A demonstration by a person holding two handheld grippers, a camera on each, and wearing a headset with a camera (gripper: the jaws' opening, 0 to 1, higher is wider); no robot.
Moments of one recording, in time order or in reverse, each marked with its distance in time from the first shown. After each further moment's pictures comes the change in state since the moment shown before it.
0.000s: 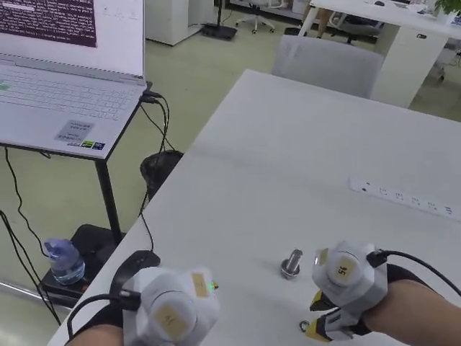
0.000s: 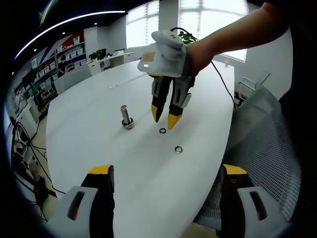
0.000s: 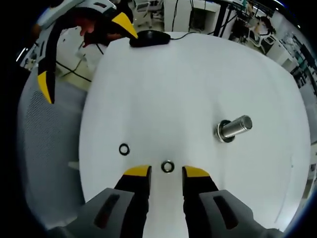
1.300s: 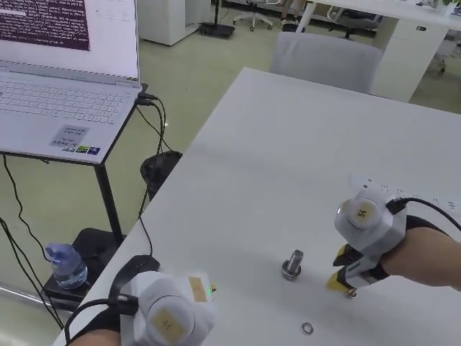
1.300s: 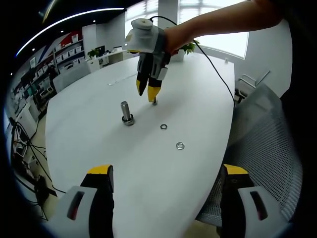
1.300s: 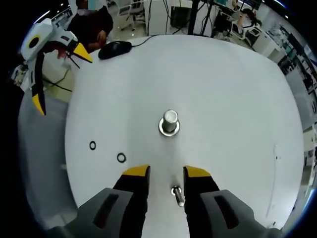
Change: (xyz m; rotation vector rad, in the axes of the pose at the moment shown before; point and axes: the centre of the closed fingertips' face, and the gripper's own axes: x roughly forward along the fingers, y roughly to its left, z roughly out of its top) left arm 0.002 0.001 -0.005 0.003 0.033 -0.005; right arm -0.039 -0.076 -0.009 0.087 0.003 -0.068
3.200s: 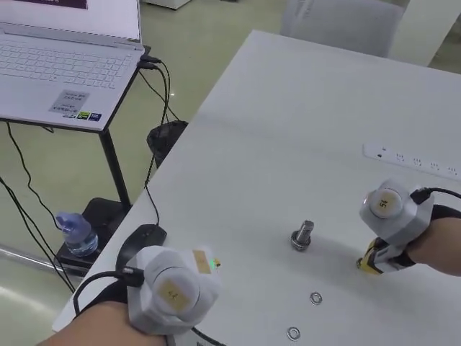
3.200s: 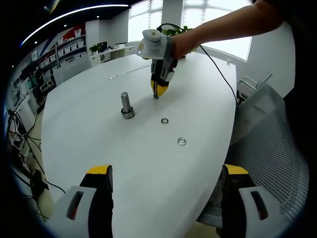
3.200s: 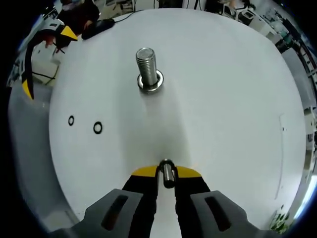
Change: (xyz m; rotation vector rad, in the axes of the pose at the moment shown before) left arm 0.013 0.005 -0.015 -0.045 0.006 -0.014; right arm 0.027 -0.019 -0.065 0.088 0.128 -0.027
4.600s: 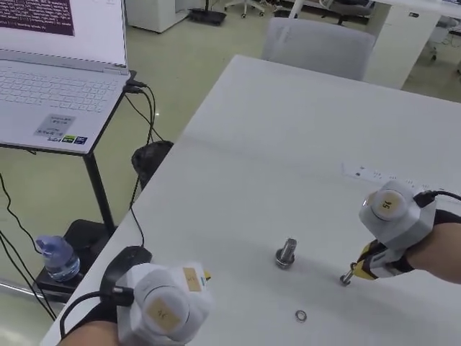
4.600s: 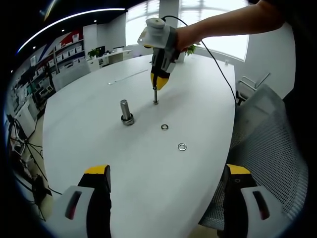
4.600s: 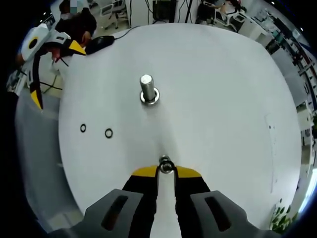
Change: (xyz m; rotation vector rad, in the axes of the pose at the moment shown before) left arm 0.000 -0.002 0.013 0.030 -0.023 0.001; right arm -0.043 -0.002 0.004 0.037 -0.064 -0.032
